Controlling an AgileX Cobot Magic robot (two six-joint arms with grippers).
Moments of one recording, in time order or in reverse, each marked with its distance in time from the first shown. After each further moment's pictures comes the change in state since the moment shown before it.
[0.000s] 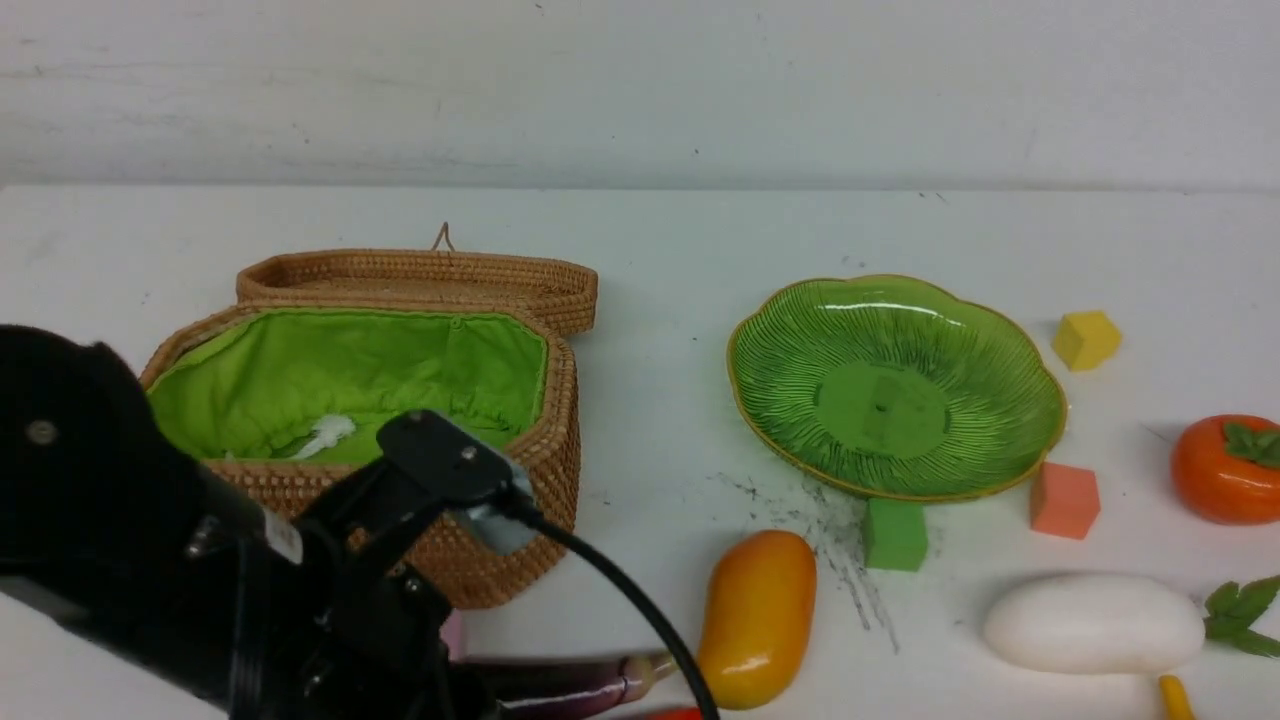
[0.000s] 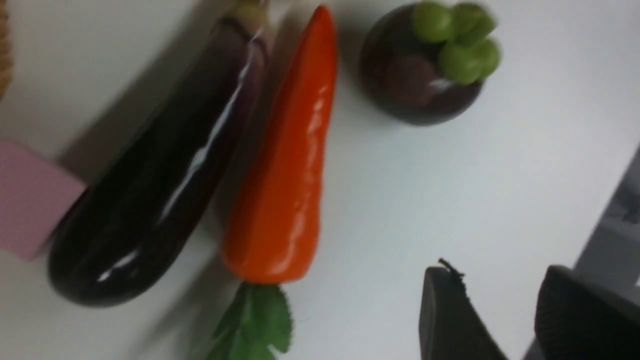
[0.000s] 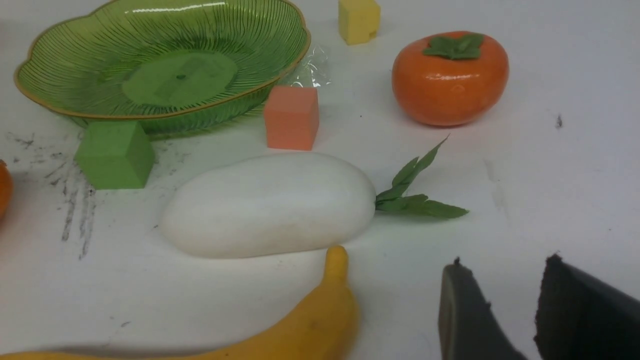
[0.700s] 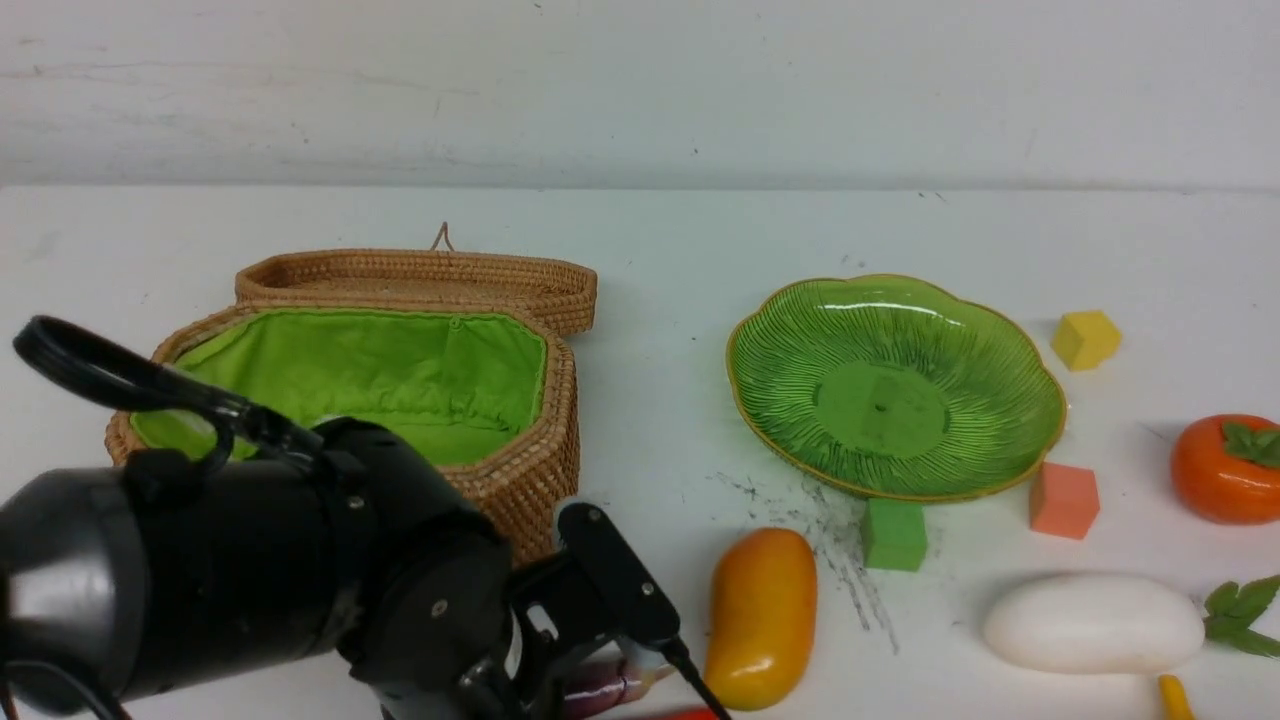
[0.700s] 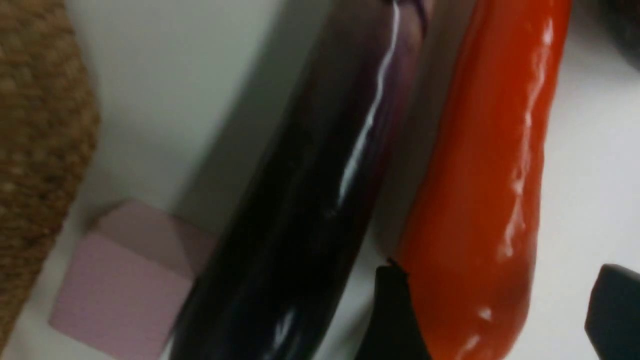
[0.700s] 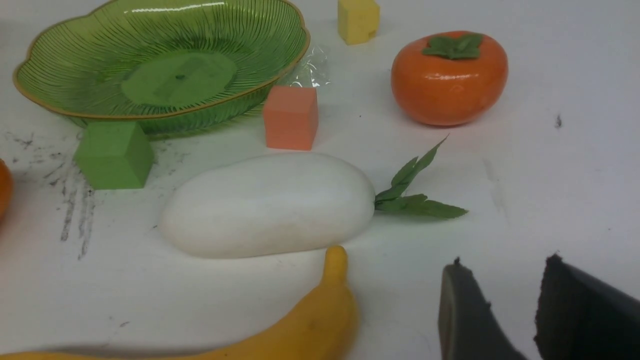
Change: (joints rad) right arm 0.000 0.000 0.000 0.000 0.000 0.000; left arm -0.245 0.293 -0.075 0.513 -0.158 -0.316
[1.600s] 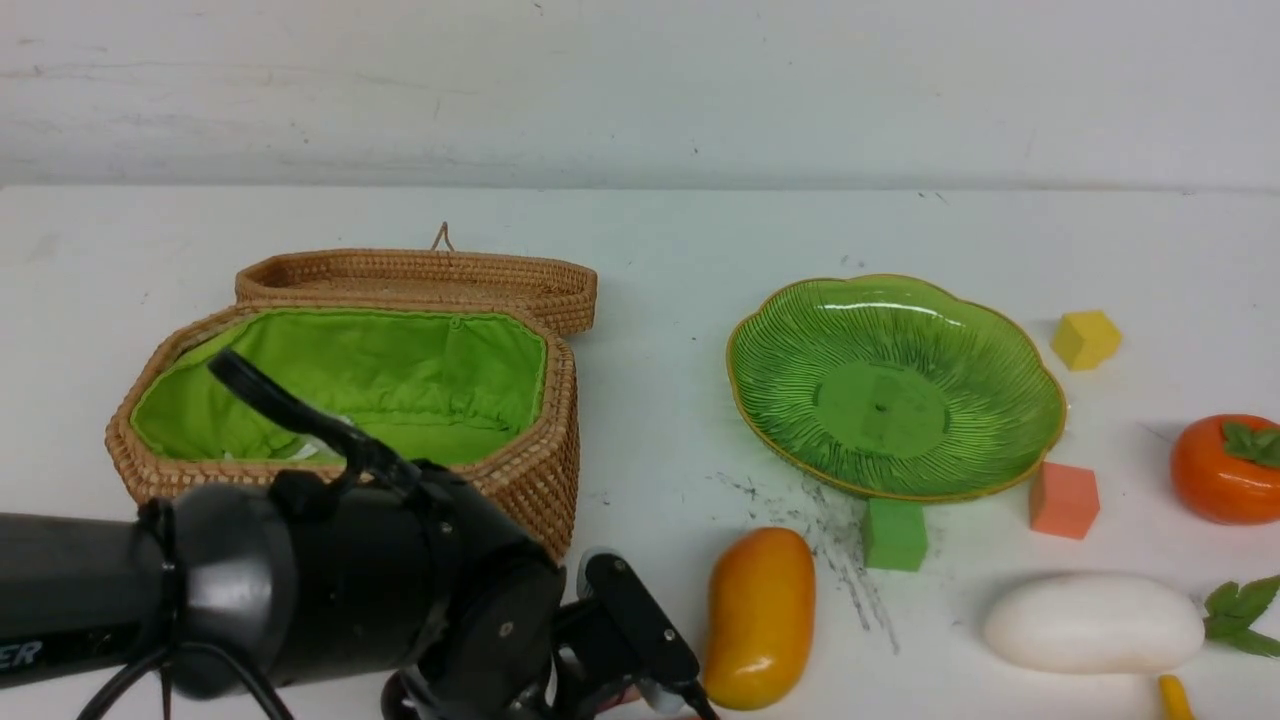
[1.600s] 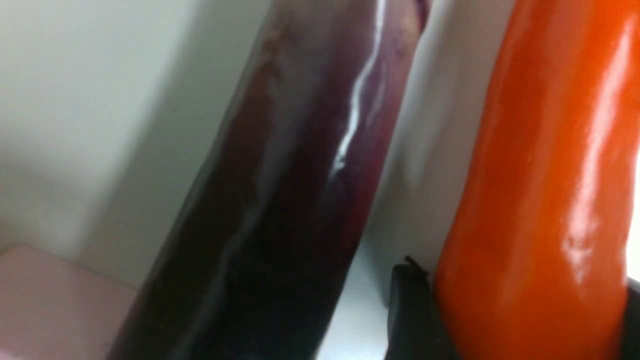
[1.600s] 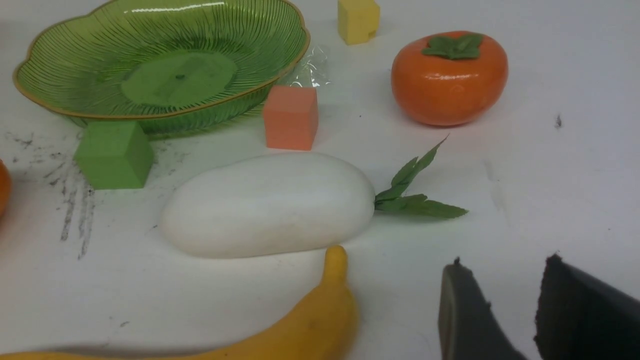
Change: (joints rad) right arm 0.000 0.000 0.000 0.000 0.000 0.000; left arm -0.002 0.134 -0.004 -0.052 -0.023 0.030
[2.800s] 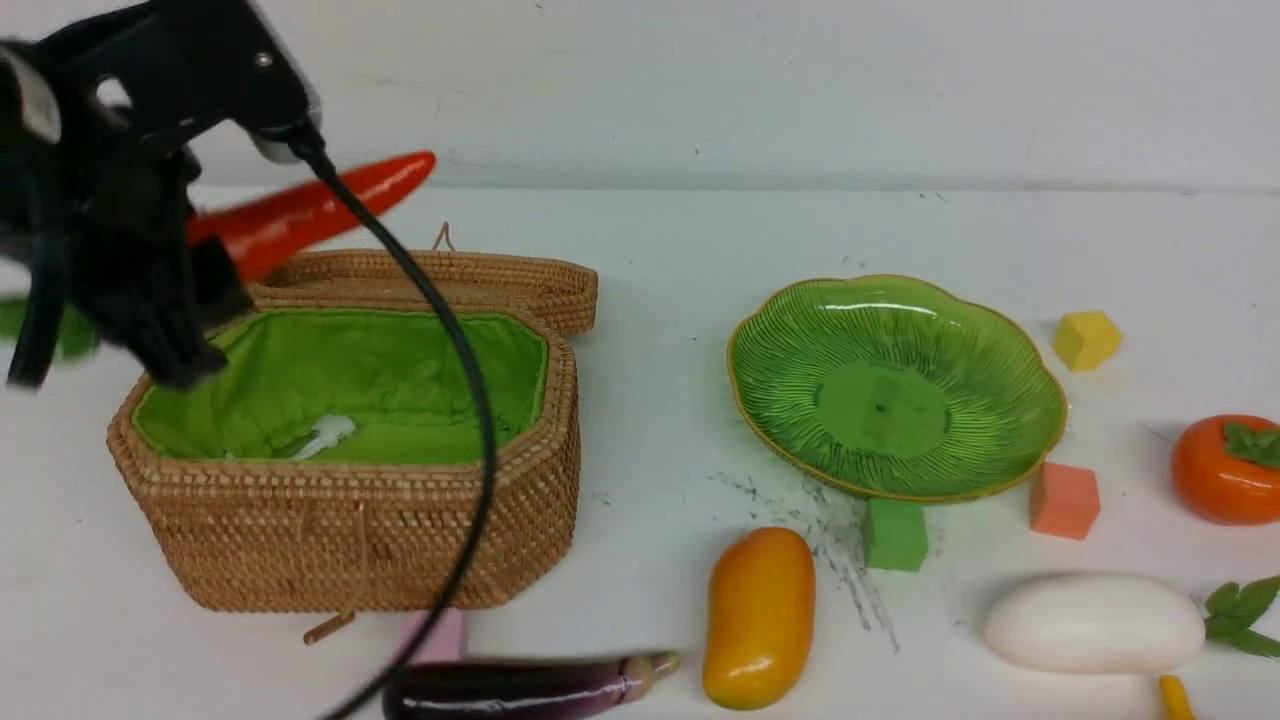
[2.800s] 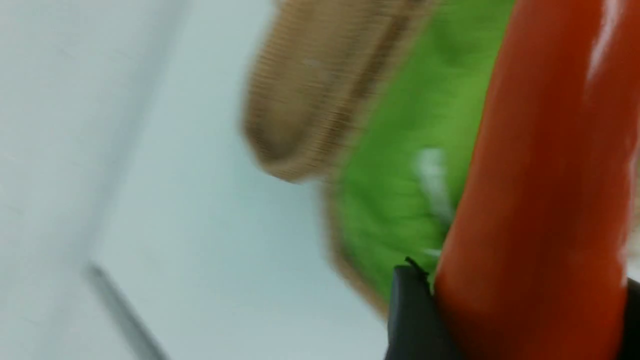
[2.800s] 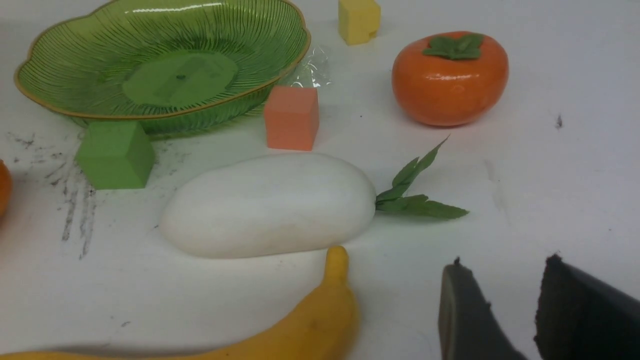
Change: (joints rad) right arm 0.000 0.000 0.000 0.000 0.000 0.000; left arm 0.464 -0.388 -0.392 0.314 0.171 0.418
